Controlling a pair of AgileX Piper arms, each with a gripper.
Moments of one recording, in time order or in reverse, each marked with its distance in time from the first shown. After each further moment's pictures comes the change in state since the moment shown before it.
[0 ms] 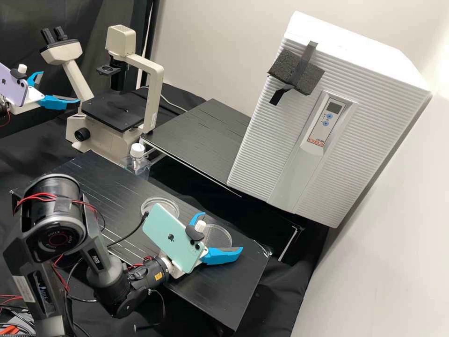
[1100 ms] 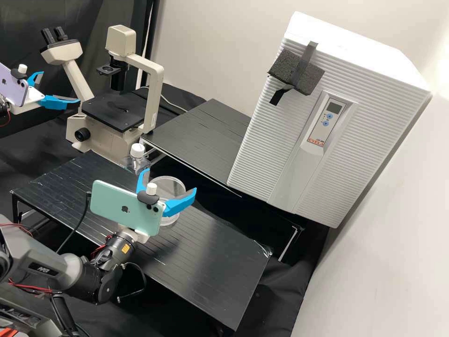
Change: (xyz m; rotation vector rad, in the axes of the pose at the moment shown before) left arm 0.000 0.000 0.000 0.000 0.000 0.000; right arm -0.037 -0.023 -0.079 -0.042 0.433 -0.141
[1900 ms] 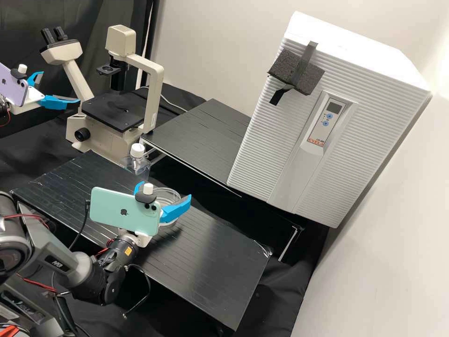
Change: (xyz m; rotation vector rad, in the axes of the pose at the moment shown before) left arm 0.000 0.000 0.000 0.000 0.000 0.000; right arm 0.002 -0.013 0.015 -0.086 -0.041 -0.125
